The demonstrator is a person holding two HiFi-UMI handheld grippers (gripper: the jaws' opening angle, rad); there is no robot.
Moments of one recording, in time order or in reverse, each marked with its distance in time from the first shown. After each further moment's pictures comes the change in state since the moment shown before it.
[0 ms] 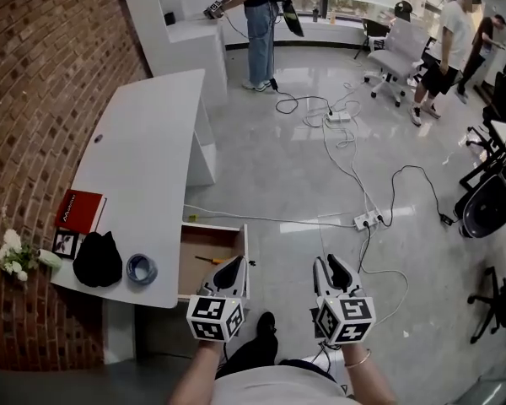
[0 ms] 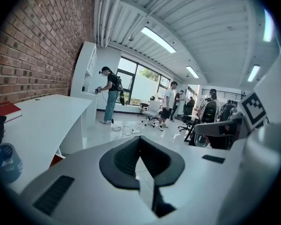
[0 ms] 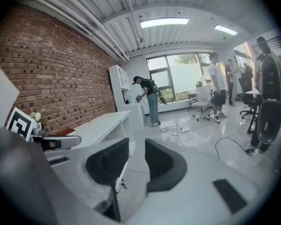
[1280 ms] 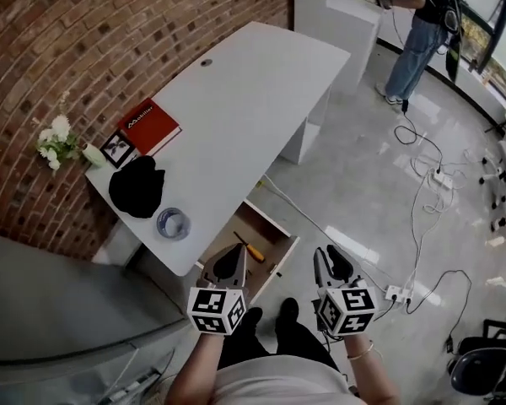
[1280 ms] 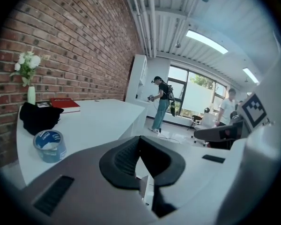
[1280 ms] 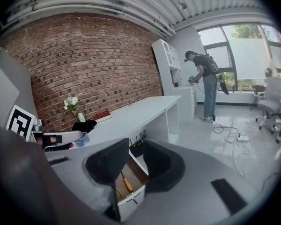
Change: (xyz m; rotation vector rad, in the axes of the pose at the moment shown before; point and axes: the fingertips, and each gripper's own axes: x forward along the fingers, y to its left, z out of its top) left arm -0.002 0.124 0.008 -0.250 -0.128 0.629; right arm 0.197 0.093 0.024 -0.257 0.235 0.612
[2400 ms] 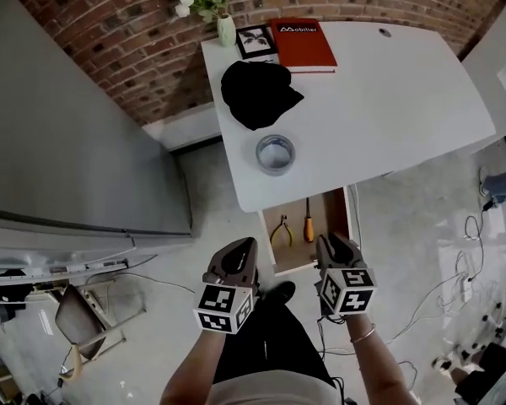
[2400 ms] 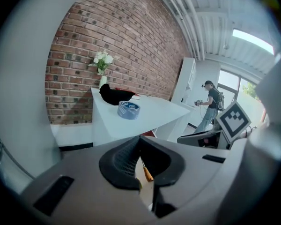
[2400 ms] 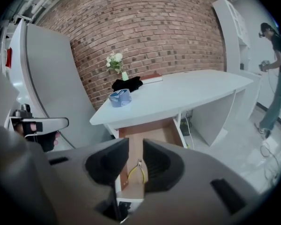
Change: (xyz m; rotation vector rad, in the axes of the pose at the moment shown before) left arm -0.124 0.104 -0.106 -0.316 -0.044 0.538; right arm 0.128 0.152 -0.110 -0.377 0.375 0.514
